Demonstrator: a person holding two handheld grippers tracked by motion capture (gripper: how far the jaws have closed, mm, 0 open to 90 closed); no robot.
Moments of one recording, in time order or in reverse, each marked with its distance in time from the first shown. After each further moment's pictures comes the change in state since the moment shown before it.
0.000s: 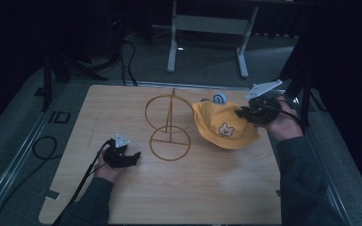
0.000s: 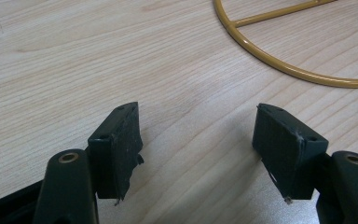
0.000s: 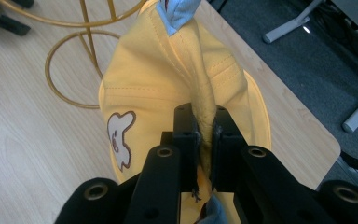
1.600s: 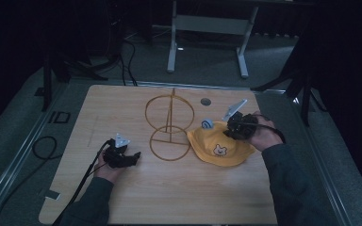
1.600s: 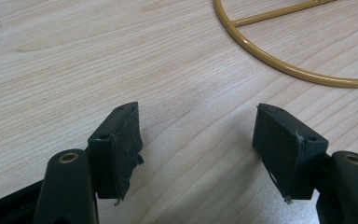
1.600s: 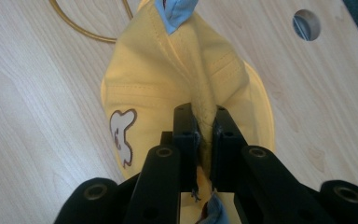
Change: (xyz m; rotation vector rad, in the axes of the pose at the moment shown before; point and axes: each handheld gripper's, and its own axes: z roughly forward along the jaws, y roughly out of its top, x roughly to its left) left arm 0.000 0.000 0.000 0.000 -0.001 0.002; right arm 0.032 -0.019 0.071 0.244 0.084 -0.125
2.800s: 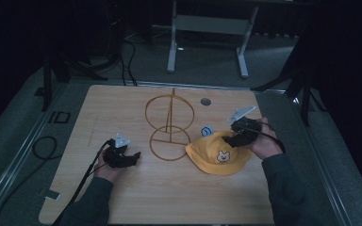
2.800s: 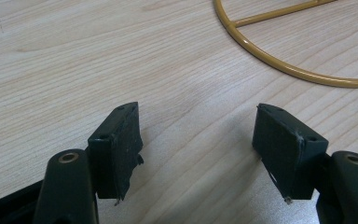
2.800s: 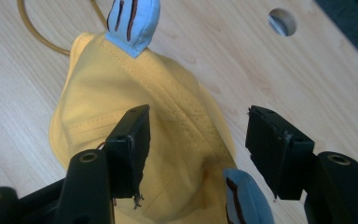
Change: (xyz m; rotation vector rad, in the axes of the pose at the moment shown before) left arm 0.000 0.000 0.000 -0.004 0.001 -0.001; right arm 0.003 -0.022 0.011 -0.090 -0.056 0.122
